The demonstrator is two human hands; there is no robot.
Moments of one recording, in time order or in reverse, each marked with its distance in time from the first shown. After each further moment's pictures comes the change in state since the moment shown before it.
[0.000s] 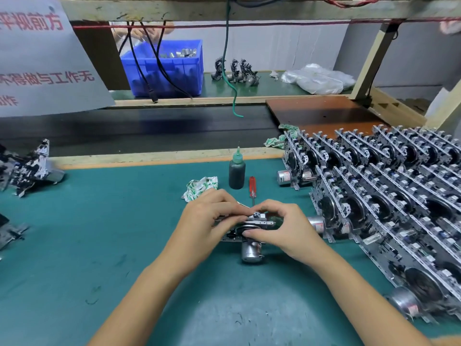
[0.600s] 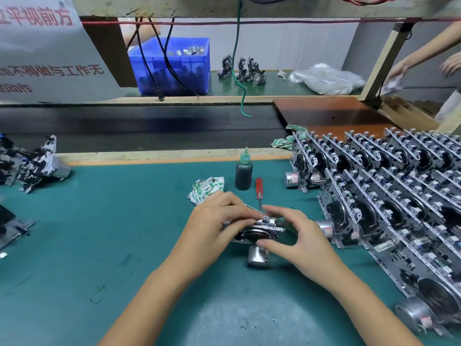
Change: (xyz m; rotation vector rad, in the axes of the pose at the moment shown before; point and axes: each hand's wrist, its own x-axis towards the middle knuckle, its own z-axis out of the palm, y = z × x) left_hand -0.002 -0.001 0.002 -0.057 0.003 -0.003; right_hand -0.016 0.010 -0.002 -0.206 0.060 -0.051
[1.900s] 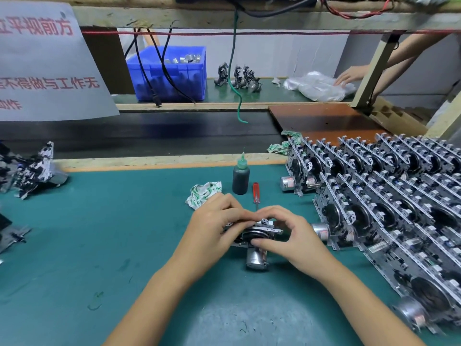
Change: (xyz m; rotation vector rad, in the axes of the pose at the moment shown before) left_hand 0.002 -0.004 0.005 0.092 0.046 0.090; right_hand 0.013 0.002 0.003 0.158 -0.067 -0.054
